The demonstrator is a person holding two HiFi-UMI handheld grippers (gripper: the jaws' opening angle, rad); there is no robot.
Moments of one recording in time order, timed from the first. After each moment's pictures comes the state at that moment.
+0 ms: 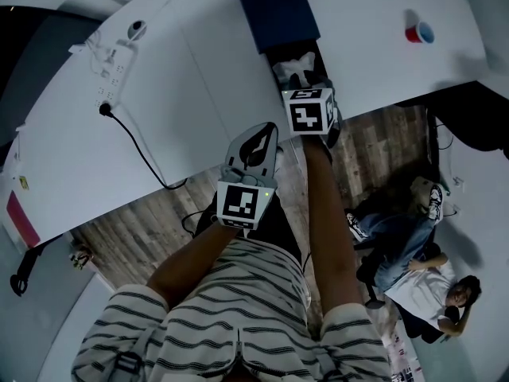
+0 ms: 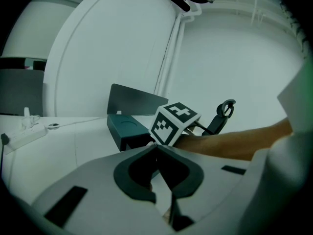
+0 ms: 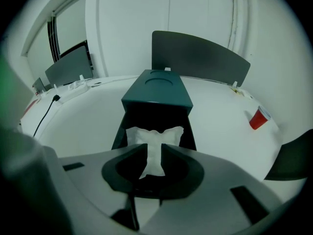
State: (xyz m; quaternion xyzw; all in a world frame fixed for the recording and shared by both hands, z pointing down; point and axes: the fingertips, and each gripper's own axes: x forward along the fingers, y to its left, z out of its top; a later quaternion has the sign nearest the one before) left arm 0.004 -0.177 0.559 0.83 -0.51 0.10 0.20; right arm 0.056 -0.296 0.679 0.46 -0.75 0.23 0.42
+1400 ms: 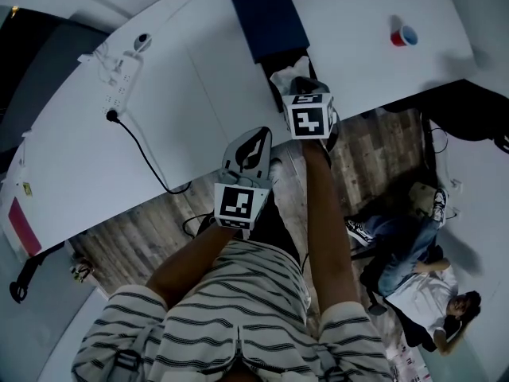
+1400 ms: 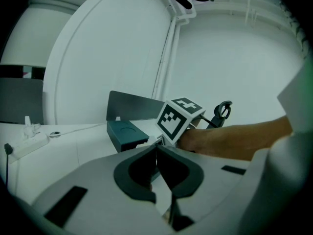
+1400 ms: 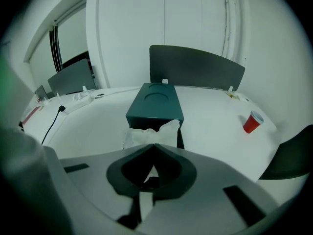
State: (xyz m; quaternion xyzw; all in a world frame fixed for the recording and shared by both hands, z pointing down) left arm -0.001 -0.169 0.540 0.84 -0.51 0.10 0.17; right arm 0.059 -0.294 0.638 0.47 -0.76 0.23 0.38
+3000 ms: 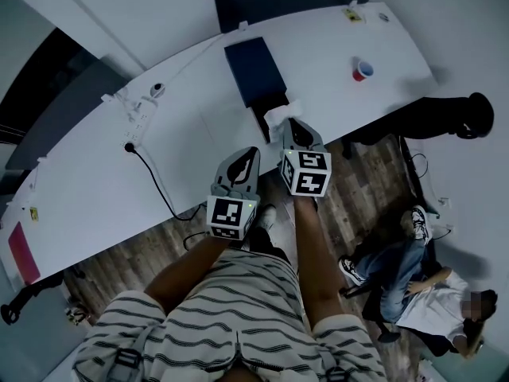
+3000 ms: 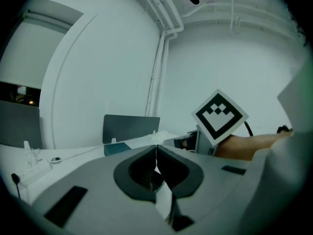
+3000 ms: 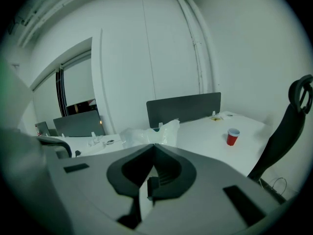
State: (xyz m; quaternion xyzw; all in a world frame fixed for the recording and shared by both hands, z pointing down) left arm -0.005 -0.145 0.441 0.86 -0.50 0.06 0.11; right arm 0.076 -0.228 0.477 0.56 -0.80 0.18 0.15
